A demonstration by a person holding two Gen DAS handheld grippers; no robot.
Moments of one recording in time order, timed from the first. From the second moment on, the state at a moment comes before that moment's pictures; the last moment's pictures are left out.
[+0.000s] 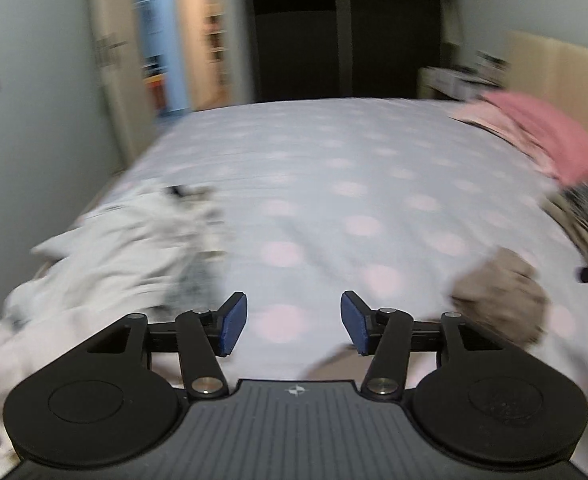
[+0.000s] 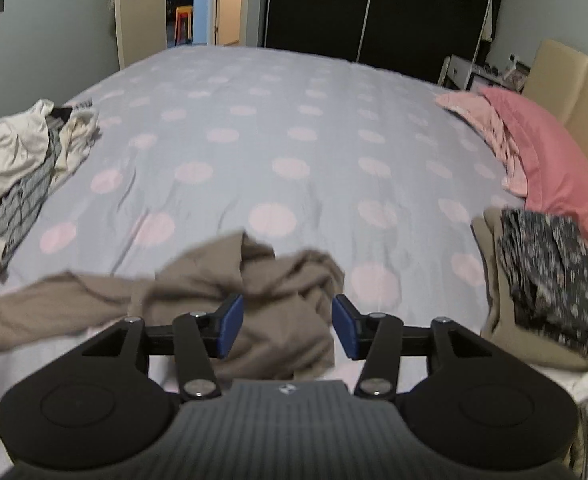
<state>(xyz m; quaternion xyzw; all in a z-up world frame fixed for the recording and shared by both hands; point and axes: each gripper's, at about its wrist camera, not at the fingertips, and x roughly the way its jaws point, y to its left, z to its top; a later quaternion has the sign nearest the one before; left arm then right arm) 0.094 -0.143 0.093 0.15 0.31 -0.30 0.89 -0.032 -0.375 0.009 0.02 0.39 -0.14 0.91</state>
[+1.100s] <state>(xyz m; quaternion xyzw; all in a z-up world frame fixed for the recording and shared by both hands) -0.008 -0.243 -0.013 0.19 0.49 -0.43 0.73 -0.136 -0.355 -0.107 0.01 0.44 -0.12 0.89</state>
